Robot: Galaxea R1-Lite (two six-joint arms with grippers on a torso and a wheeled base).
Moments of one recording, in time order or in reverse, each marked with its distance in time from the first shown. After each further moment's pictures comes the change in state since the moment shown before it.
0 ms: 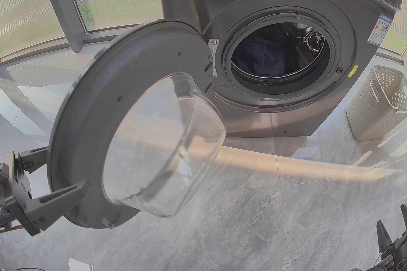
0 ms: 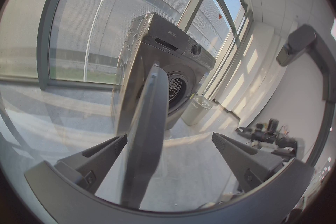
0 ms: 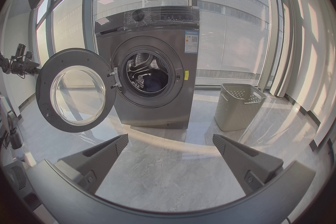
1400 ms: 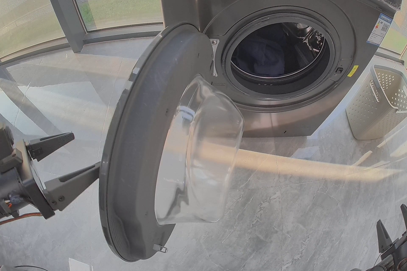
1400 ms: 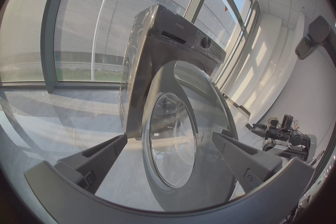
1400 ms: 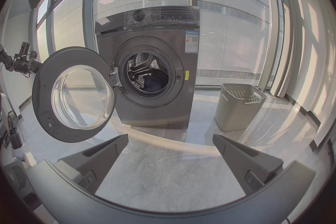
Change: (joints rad) left arm -0.036 0.105 -0.054 -0.004 0.109 0.034; right arm 0.001 0.000 0.000 0.000 0.000 -0.001
